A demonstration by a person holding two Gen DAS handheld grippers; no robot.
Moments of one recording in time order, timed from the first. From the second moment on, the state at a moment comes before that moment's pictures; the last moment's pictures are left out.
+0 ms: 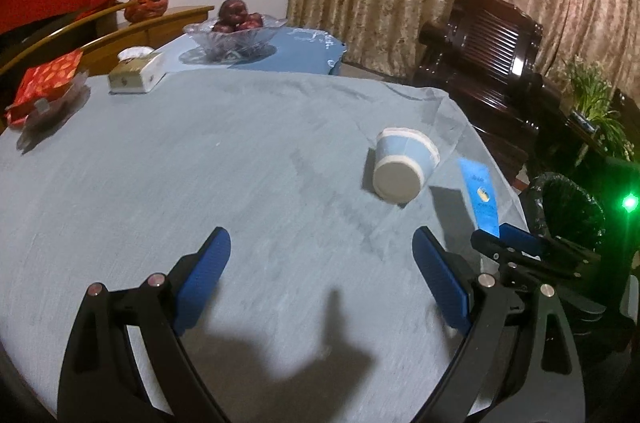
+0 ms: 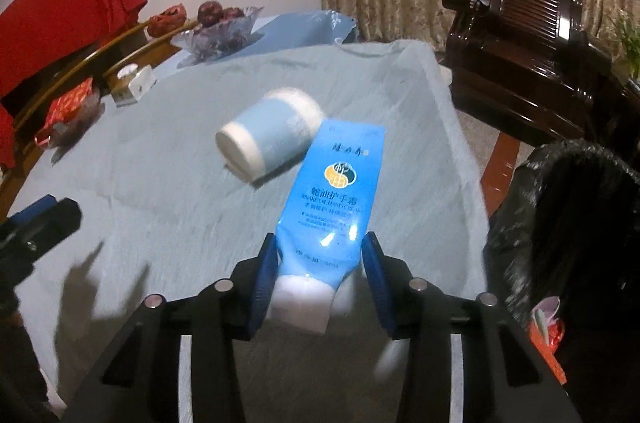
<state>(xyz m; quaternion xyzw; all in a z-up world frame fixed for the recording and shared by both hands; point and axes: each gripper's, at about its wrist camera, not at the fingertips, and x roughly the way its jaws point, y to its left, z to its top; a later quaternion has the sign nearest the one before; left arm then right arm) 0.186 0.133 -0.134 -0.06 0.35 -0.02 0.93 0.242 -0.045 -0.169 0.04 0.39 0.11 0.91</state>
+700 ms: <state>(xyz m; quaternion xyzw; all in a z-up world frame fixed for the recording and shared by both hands) 0.248 0.099 -0.147 -0.05 0.36 -0.05 0.93 0.267 -0.054 -0.174 0.05 0.41 0.14 0.90</state>
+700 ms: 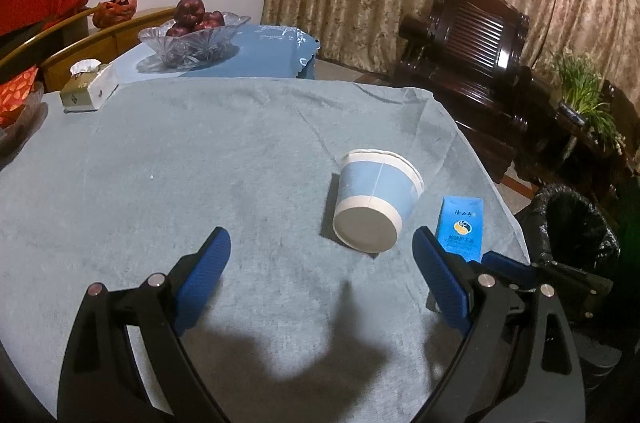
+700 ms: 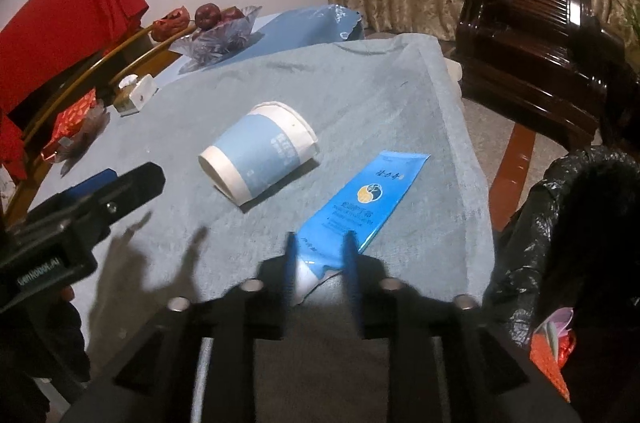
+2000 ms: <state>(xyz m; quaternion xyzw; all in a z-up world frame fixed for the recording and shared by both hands) 0.251 0.126 -0.155 -0.06 0.36 -0.04 0.93 0.291 -0.048 -0.178 0.06 0.40 0.14 0.90</state>
